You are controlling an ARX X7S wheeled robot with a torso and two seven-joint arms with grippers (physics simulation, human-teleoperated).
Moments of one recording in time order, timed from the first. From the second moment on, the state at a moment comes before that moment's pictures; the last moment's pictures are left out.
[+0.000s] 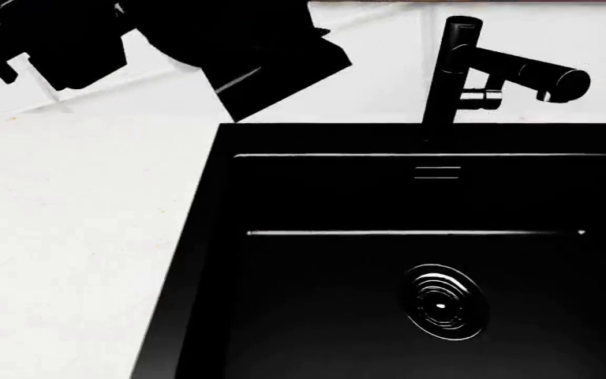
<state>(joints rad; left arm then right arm) 0.40 -0.43 -0.70 0.98 -1.15 0.59 -0.68 2.22 0.16 -1.21 -0.01 2.22 0.72 1.22</state>
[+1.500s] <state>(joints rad) 0.40 -0.43 -0.70 0.98 -1.15 0.60 -0.68 1.99 0.05 -1.33 -0.01 2.34 0.42 0.98</state>
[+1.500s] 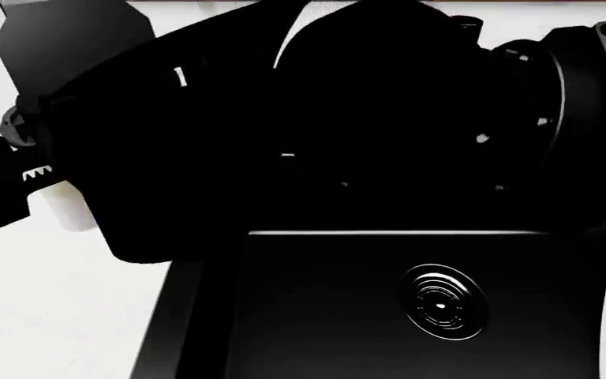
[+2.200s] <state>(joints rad) 0.40 -0.43 -0.70 0.98 -1.15 0.60 -0.69 1.89 0.04 -1.39 -0.01 2.30 0.41 0.90</state>
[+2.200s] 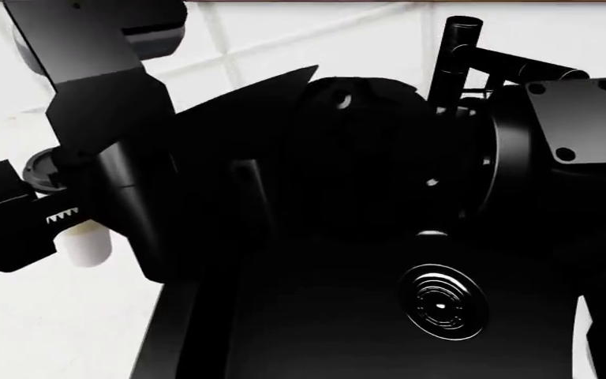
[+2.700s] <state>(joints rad) 0.40 -0.43 -0.69 0.97 -1.14 0.60 -0.69 1.84 0.03 -1.43 -0.02 2.27 0.41 0.83</state>
